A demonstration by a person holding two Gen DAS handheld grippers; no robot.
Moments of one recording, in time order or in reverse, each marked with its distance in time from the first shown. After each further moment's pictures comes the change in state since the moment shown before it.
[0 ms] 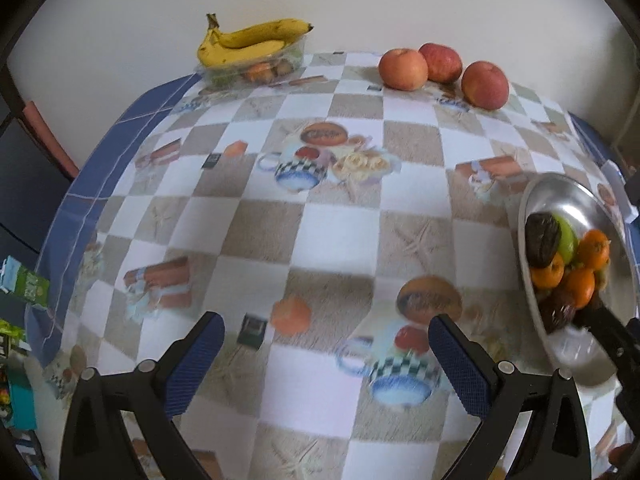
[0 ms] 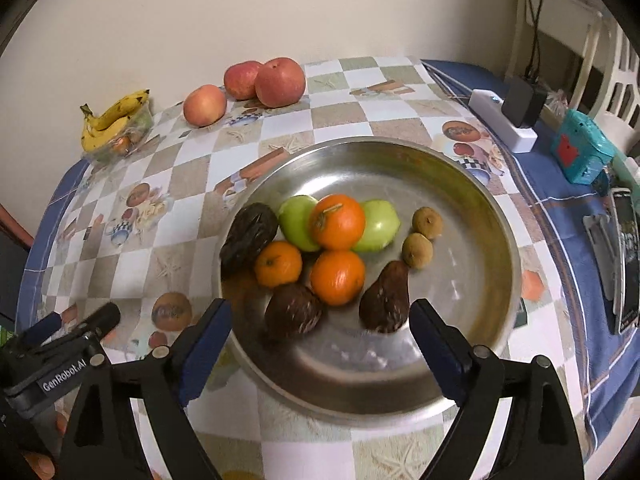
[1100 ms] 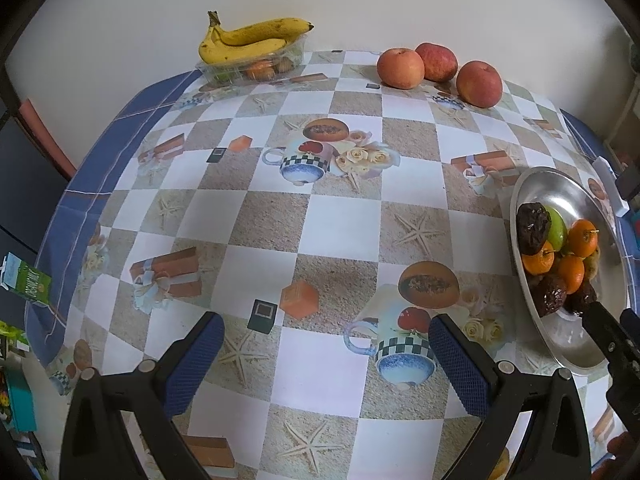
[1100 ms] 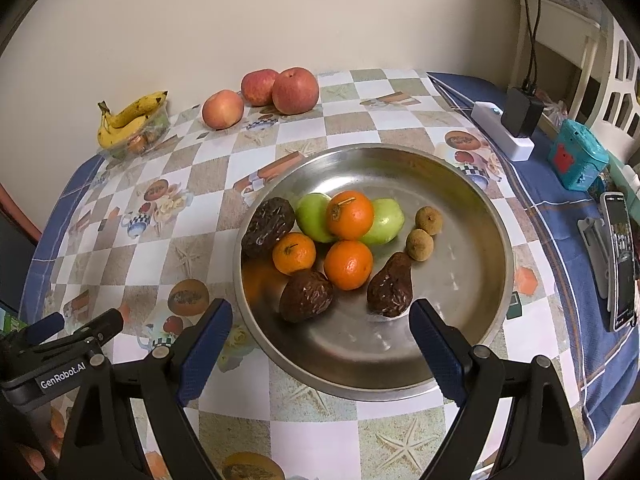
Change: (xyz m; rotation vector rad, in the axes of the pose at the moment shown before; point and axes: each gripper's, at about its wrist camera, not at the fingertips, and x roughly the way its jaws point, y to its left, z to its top) left arm -0.011 0.009 -0.006 0.006 0.010 -0.033; right arm -0.013 0.007 -0.009 -0.035 -0.021 0.012
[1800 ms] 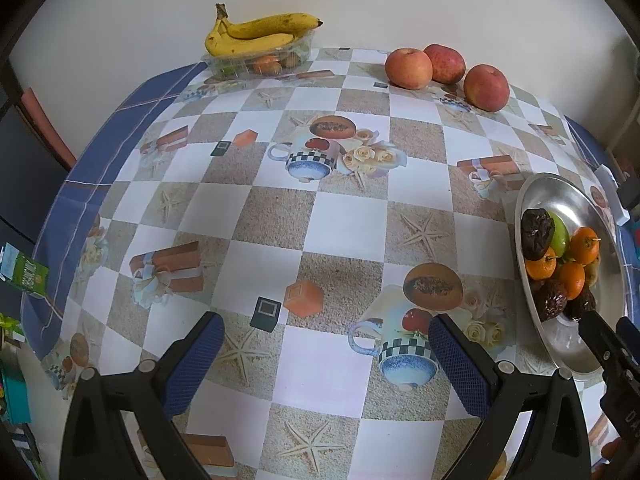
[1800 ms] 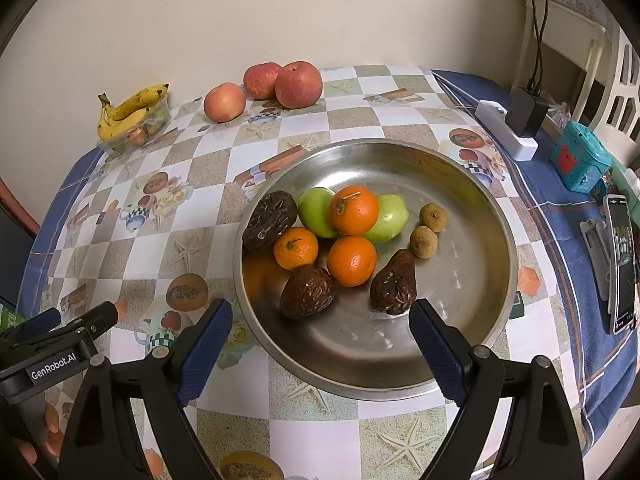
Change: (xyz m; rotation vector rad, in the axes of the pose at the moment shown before) left arm 0.002 0.006 0.000 -0.030 0.012 -0.008; right arm 0.003 0.002 0.000 -0.013 0.011 0.000
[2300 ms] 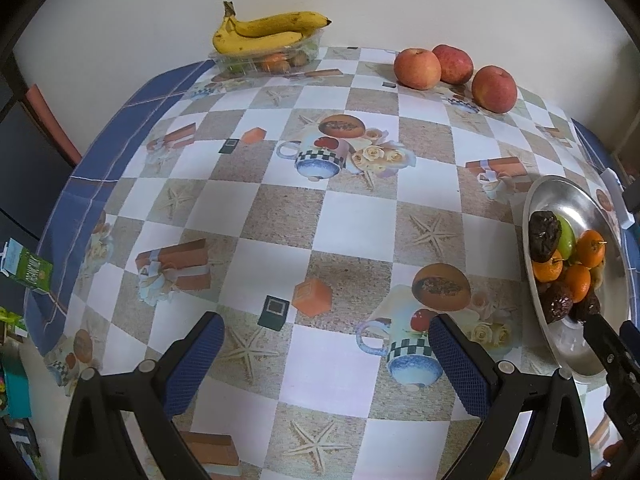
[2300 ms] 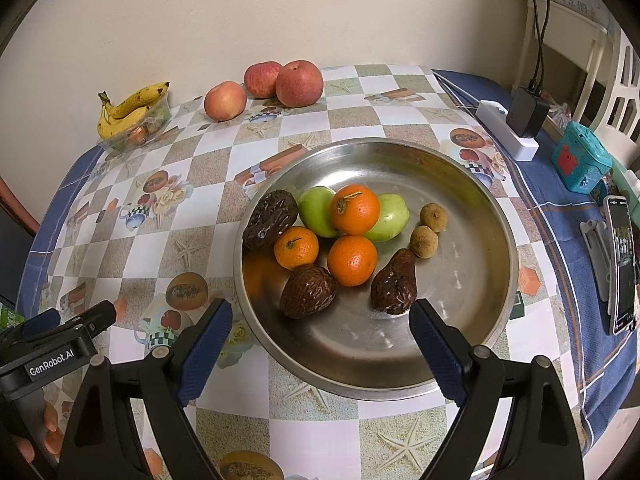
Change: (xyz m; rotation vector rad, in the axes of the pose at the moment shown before) left arm 0.000 0.003 -0.001 -0.009 -0.006 0.026; right arm 0.000 0.001 0.000 0.000 0.002 -0.001
